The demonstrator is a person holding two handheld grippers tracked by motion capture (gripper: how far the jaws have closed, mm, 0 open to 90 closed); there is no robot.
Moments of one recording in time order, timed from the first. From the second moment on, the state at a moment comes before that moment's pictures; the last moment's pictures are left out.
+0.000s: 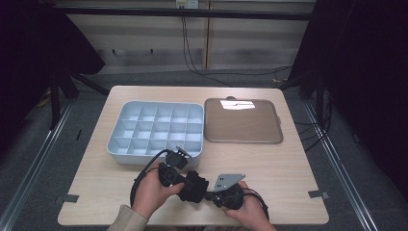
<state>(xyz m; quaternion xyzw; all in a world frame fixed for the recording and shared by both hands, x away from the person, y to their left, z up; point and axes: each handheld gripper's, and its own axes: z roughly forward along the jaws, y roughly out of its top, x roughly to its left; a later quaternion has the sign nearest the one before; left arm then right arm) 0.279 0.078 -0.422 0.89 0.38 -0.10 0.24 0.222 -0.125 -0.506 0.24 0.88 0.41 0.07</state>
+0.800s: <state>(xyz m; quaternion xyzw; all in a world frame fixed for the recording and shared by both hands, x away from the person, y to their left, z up) 0.280 0.070 -0.429 0.89 0.38 -0.10 0.24 0.223 -0.124 -0.506 0.24 0.88 0.41 0.07</state>
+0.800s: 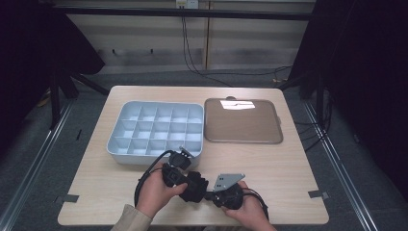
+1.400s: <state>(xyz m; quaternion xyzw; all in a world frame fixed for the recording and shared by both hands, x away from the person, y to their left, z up) 0.282 0.066 -0.433 0.89 0.38 -0.11 0.24 0.223 -0.124 -0.506 0.23 0.88 0.41 0.07</state>
